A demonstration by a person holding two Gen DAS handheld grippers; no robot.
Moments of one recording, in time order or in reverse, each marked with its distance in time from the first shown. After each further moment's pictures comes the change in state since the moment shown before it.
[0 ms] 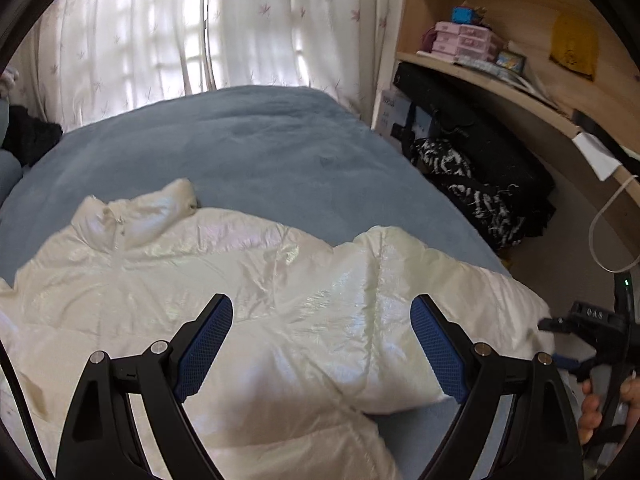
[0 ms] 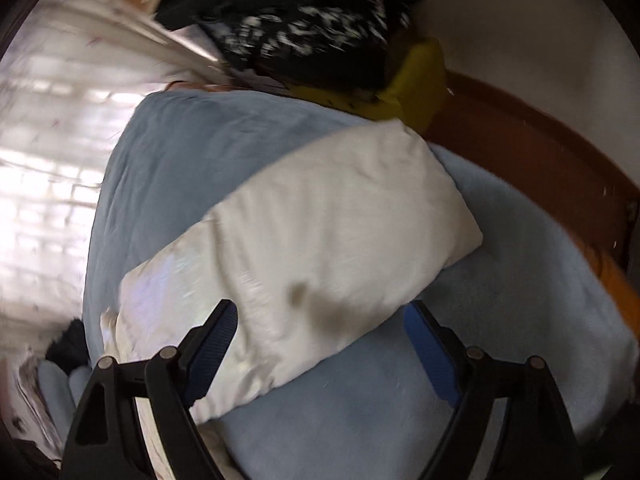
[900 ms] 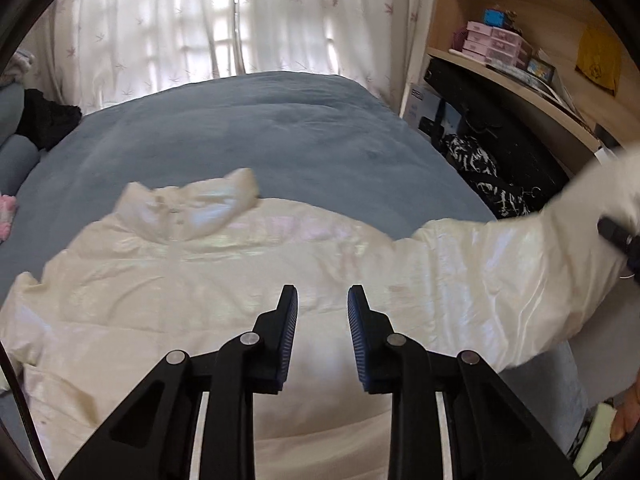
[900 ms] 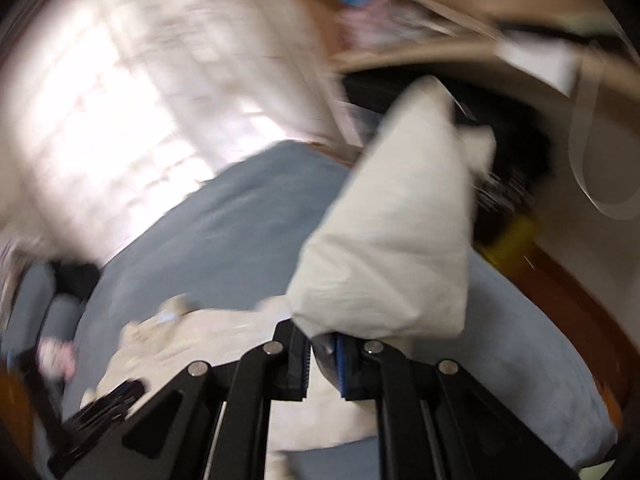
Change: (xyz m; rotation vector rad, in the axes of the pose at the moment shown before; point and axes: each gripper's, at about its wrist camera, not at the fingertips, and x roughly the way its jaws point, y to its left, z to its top) left arm -0.039 0.091 0.014 -0.038 0.060 0.033; right arm -0.113 0.204 -0.117 -0.656 -0.431 0.226
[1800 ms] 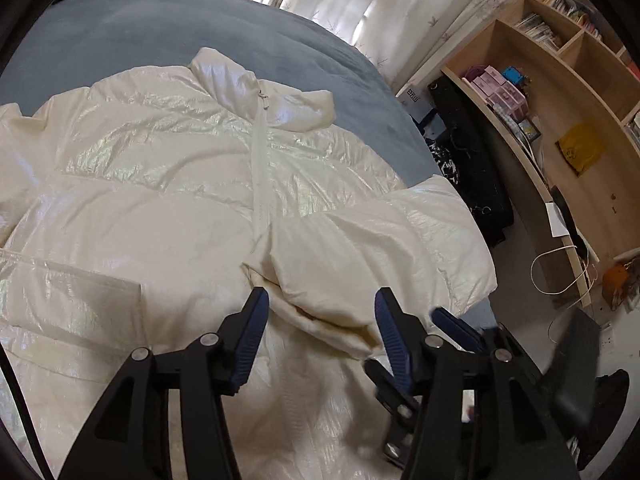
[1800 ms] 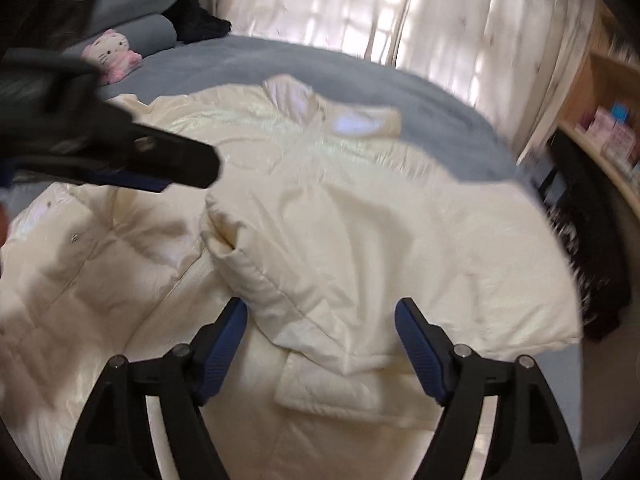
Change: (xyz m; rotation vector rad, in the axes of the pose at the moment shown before) left arm -0.008 0.187 -0.096 -0.300 0.151 -0.362; right arm 0.070 0.226 -0.236 -0.772 0.234 0.003
